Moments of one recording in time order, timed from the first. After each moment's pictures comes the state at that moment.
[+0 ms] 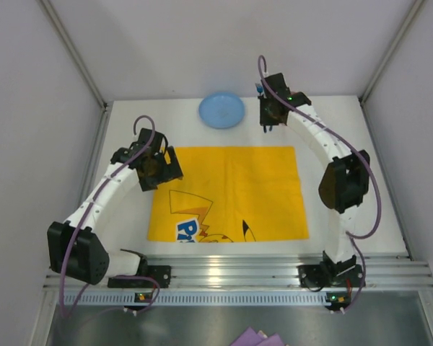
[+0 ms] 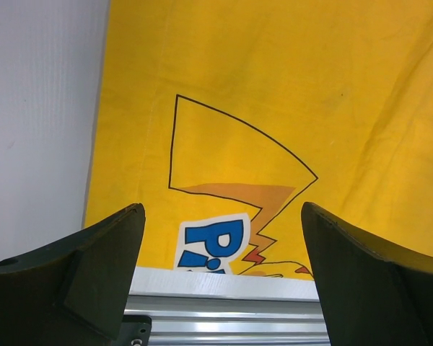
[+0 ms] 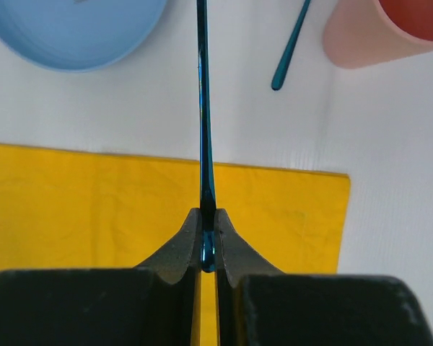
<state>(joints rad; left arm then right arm) -0.28 1.33 1.14 -0.89 -0.06 -0.62 0.42 2.09 2.03 -0.80 0.21 0.28</state>
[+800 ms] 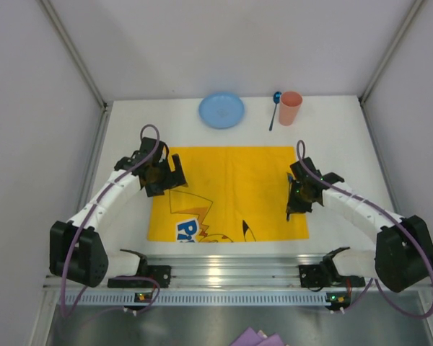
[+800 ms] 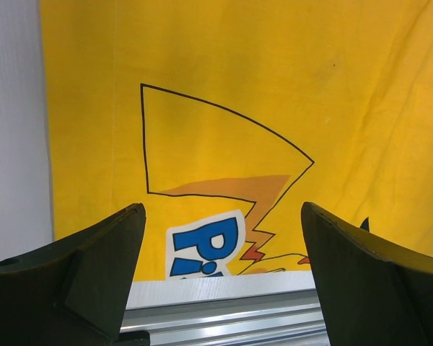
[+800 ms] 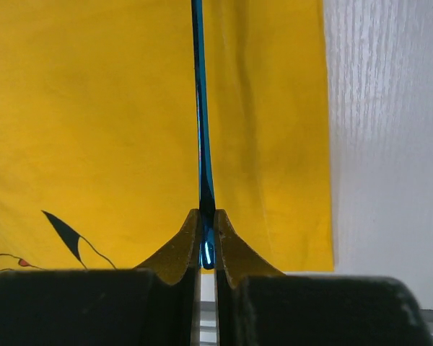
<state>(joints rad) -0.28 1.30 0.99 -0.75 0.06 -0.57 0.42 1.25 0.76 -0.70 0.03 0.66</state>
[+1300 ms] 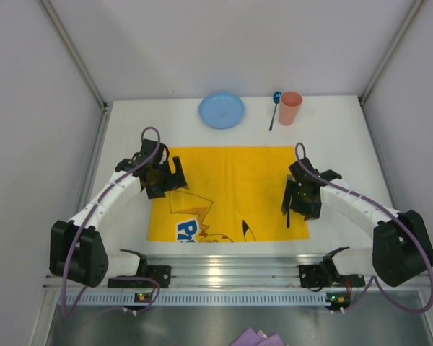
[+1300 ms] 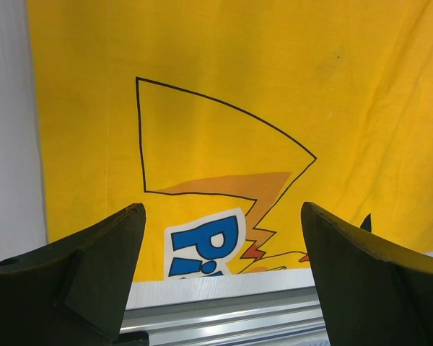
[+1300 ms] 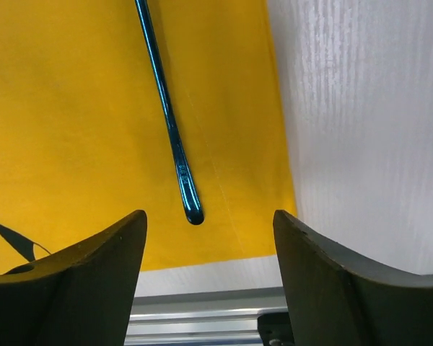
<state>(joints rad) -0.28 1.30 0.96 -0.72 0.08 -0.57 0.42 1.28 0.73 -0.76 0.09 0.67</state>
